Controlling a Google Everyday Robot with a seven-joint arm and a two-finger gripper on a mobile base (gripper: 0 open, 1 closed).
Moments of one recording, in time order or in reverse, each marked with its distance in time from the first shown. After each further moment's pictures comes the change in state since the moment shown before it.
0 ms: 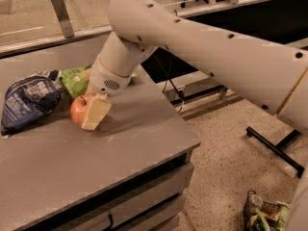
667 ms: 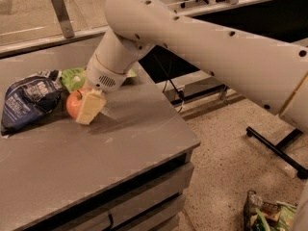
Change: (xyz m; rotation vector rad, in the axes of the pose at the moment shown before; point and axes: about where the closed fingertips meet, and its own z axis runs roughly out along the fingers) arm -0.013 -0.012 -0.007 0.067 -0.016 0.044
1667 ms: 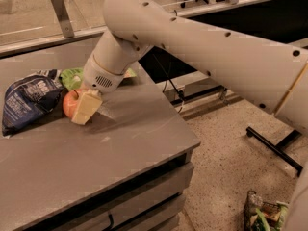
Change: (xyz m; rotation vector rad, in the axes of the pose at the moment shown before) arm -0.006 -0.001 0.007 -0.012 -0.025 0.029
